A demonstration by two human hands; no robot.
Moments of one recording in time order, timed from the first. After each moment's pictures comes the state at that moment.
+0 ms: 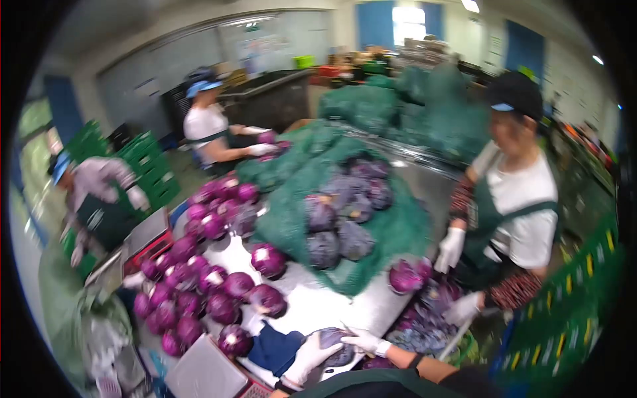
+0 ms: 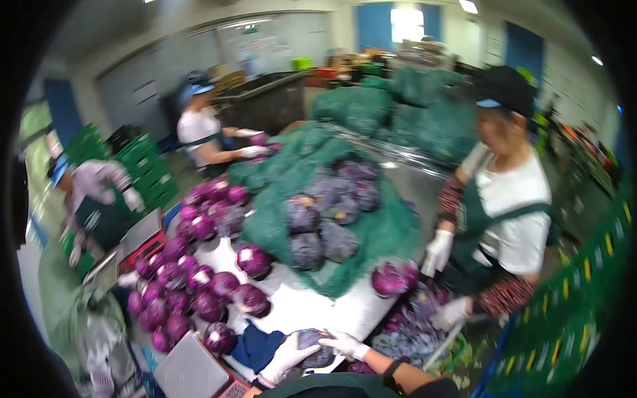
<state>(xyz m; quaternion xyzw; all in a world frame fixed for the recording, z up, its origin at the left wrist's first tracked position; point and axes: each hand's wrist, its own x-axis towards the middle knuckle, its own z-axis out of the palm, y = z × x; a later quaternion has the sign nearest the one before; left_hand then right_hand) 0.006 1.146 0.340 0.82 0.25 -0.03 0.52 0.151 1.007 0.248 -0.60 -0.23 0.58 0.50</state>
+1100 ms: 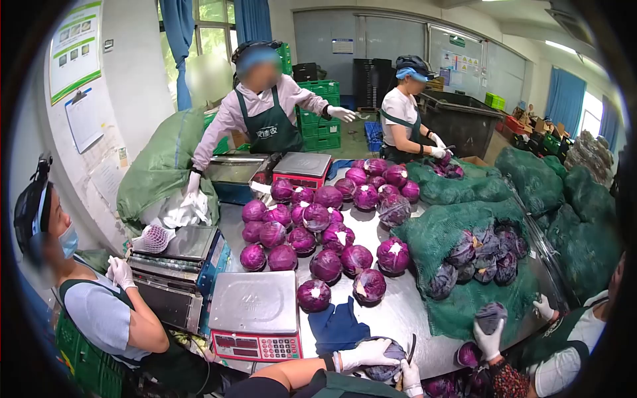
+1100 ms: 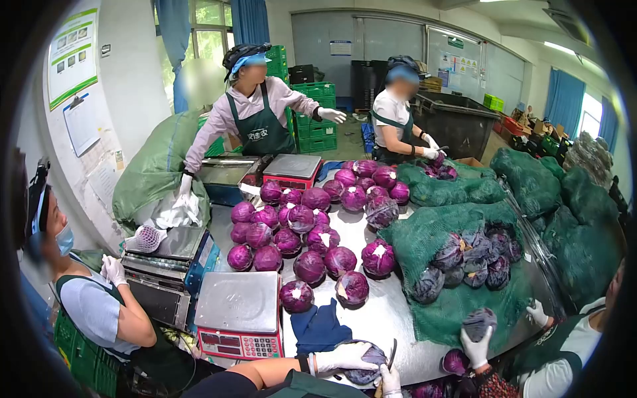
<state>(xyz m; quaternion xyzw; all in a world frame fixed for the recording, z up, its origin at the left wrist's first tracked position) 0.011 1.144 0.287 0.87 0.28 -0.01 0.40 0.173 0.996 0.194 -0.64 -0.23 0.53 0.51</state>
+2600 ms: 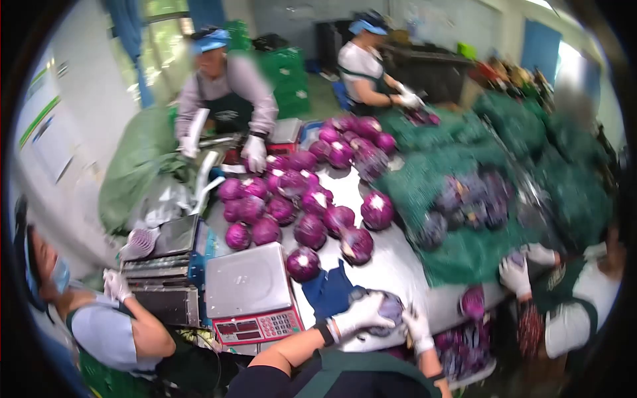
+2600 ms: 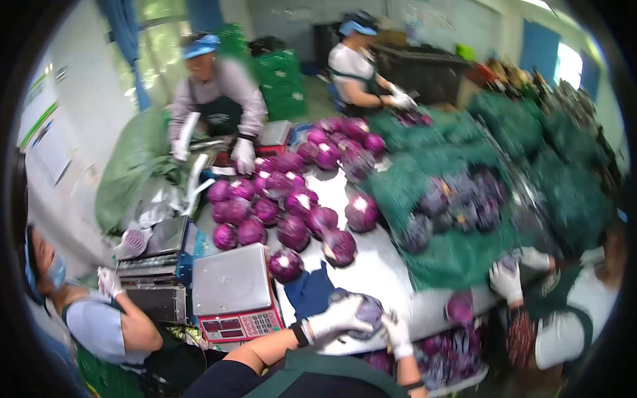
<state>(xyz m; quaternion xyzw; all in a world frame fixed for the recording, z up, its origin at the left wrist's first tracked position) 0.001 1.152 0.315 0.87 0.31 0.00 0.39 0.166 1.020 0.249 -0.65 -0.24 0.48 0.53</state>
